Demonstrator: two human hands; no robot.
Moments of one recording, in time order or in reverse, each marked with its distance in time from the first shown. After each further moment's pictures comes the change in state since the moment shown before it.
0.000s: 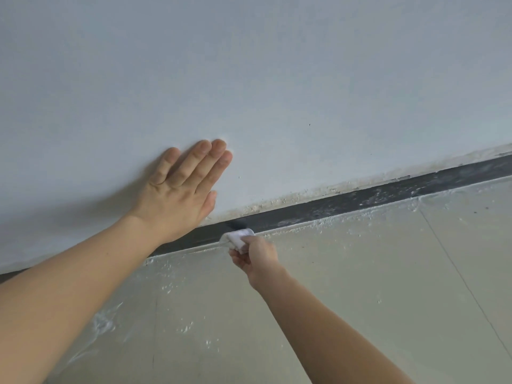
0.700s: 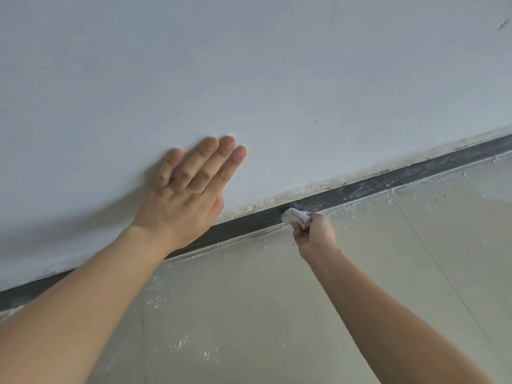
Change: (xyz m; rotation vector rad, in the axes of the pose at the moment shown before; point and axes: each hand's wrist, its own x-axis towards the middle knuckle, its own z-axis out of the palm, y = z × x) left_hand 0.004 0.012 0.008 -0.265 0.188 -0.116; right_hand 0.005 -0.052 -0.063 0.295 0.402 -0.294
